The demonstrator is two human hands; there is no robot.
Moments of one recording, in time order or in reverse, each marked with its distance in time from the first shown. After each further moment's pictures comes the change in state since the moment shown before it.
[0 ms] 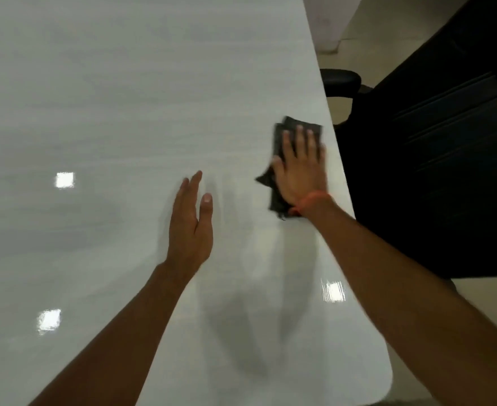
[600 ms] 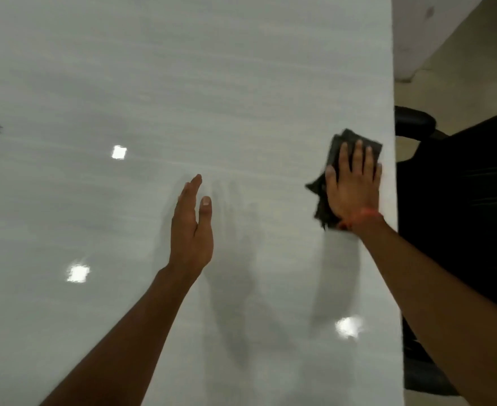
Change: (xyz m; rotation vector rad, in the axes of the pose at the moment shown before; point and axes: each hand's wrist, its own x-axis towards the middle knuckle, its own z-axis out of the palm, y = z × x) left_hand 0.017 -0.004 -0.050 -0.045 0.248 -0.141; right_hand 0.053 0.001 -0.016 0.006 -0.022 -0.085
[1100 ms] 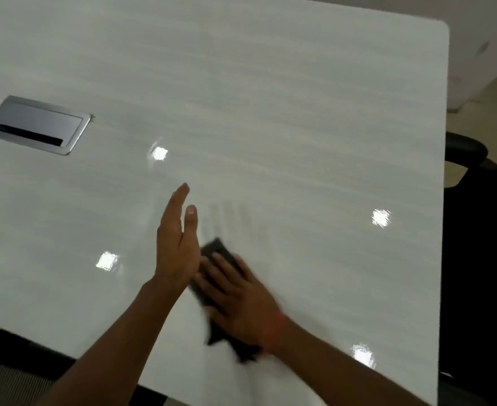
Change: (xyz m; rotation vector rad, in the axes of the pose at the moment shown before) left_hand -0.039 -0.023 -0.099 0.031 0.216 0.008; right_hand -0.233 -0.194 0.064 0.031 -0.202 -1.065
